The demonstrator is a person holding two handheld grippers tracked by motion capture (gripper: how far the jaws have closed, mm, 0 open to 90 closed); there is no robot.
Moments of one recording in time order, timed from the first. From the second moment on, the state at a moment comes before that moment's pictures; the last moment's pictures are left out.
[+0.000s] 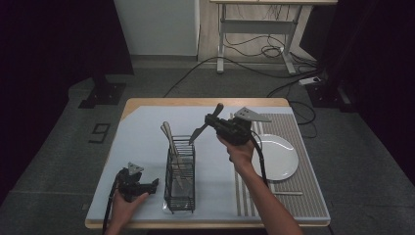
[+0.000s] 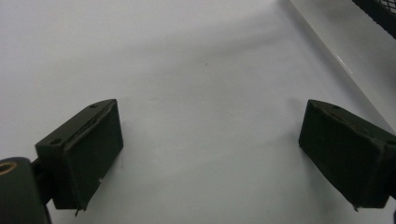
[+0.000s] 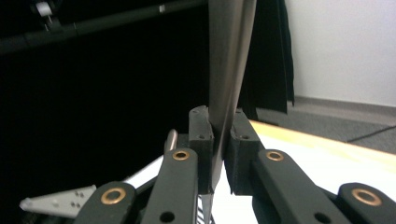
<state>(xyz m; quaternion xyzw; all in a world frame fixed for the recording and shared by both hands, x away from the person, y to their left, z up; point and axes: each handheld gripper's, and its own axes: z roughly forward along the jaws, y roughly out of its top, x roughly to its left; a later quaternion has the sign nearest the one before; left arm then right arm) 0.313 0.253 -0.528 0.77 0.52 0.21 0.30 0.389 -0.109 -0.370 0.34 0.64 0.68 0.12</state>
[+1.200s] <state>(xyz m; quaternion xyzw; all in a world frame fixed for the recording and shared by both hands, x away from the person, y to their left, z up) 0.313 0.253 -0.528 0.77 0.52 0.20 0.30 0.420 -0.183 -0.431 0.45 0.62 0.62 0.18</state>
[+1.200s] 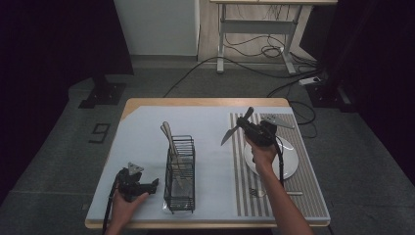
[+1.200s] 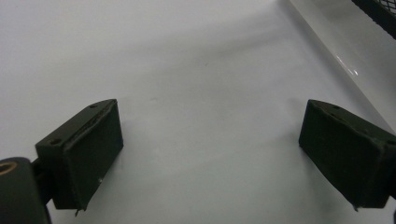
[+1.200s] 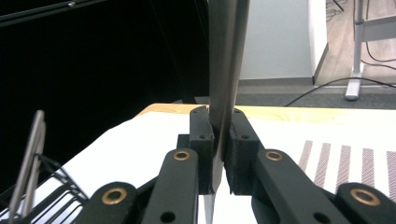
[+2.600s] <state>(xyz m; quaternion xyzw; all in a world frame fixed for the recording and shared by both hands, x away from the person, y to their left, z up) 0.313 0.253 -0.528 0.77 0.52 0.21 0.30 0.470 -0.223 -0.443 0.52 0.59 0.57 0.23</state>
